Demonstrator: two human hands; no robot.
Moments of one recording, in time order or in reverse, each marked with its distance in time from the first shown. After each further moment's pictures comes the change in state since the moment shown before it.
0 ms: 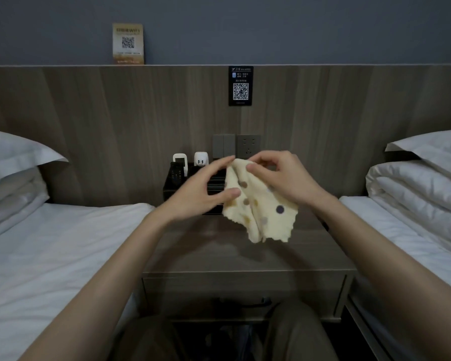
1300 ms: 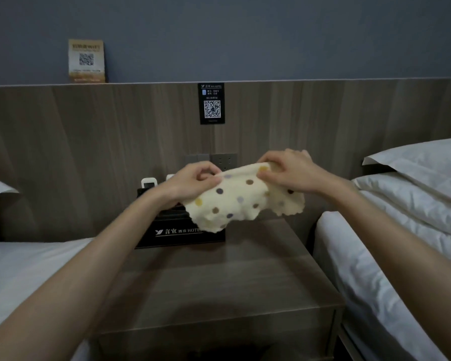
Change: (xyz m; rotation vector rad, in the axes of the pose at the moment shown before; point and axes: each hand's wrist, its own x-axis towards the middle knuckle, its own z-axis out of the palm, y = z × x) left_hand 0.118 -0.007 0.000 -0.138 -0.088 -0.124; right_hand 0.053 0.052 -0.078 -0.580 -0.132 0.119
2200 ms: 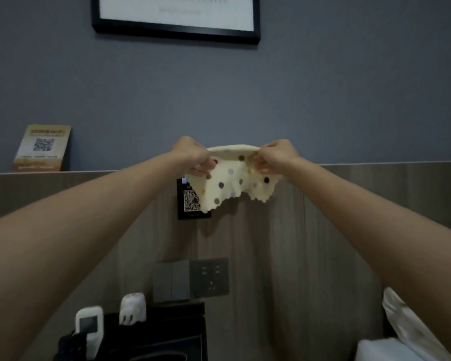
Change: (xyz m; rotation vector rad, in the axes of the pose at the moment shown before) left_hand 0.267 0.087 -0.099 0.053 0.402 -0.058; right_hand 0.265 0.077 -0.068 0.730 0.457 0.349
